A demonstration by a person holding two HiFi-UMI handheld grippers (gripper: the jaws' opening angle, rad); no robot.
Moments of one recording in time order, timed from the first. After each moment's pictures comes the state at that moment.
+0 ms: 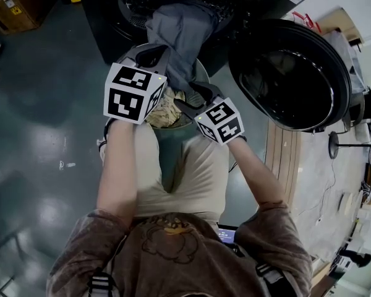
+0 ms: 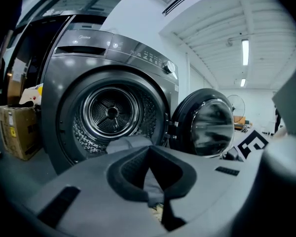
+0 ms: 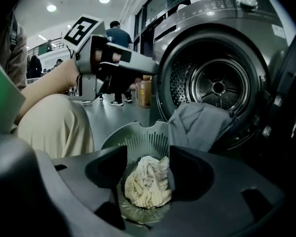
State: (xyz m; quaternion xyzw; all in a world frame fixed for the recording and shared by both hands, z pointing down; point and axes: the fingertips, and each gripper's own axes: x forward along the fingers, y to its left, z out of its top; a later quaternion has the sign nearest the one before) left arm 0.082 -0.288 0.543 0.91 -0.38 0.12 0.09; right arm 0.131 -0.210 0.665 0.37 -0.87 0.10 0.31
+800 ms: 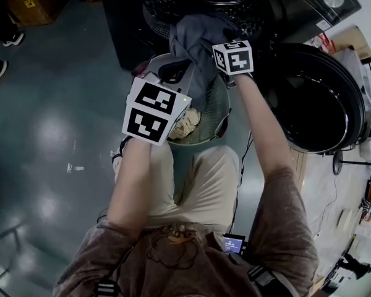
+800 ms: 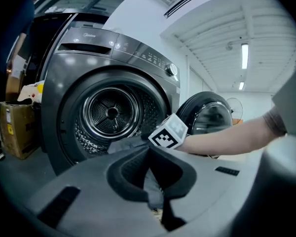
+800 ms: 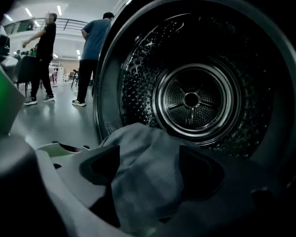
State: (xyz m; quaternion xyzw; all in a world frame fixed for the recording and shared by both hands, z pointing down) left arm 0.070 -0.294 0.539 0.92 -0.37 0.11 0.10; right arm 0.174 -0.461 0.638 0.51 -0.80 0.04 0.31
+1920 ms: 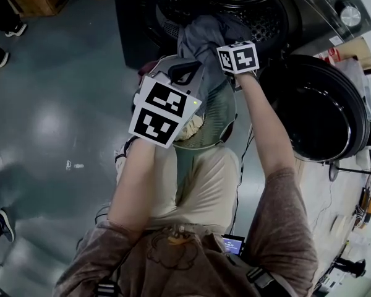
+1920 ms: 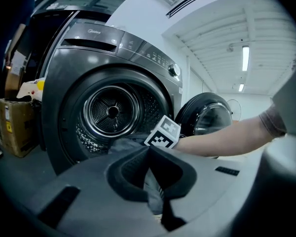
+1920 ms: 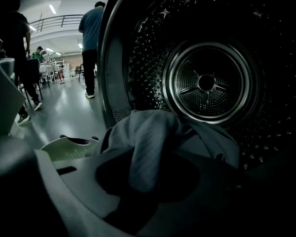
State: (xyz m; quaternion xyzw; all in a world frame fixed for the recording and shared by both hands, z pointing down) left arm 0.059 -0.305 0.543 0.92 -0.36 0.11 0.11; right arm 0.154 -0.466 0.676 0.45 -0.80 0.10 0.37
